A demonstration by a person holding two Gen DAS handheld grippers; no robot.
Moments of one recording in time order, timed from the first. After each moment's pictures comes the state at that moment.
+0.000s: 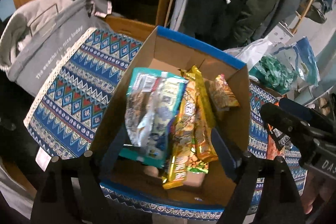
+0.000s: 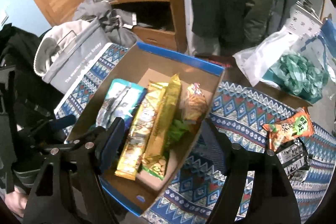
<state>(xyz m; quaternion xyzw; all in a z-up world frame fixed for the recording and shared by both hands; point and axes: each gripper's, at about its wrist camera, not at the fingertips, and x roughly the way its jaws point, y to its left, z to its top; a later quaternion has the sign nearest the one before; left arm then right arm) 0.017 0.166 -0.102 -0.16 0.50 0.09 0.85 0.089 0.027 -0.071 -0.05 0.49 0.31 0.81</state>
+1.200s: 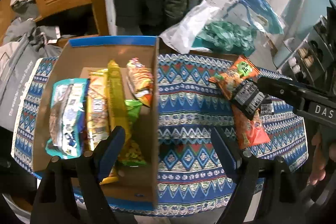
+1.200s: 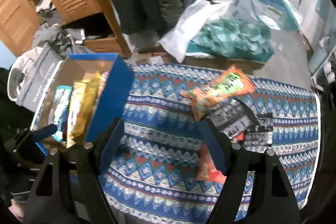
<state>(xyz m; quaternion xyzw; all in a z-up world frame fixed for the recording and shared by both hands) 0.030 0.016 -0.099 -0.05 0.51 -0.03 0.86 0.094 -0.144 -0.082 0.01 0.51 0.17 0.84</state>
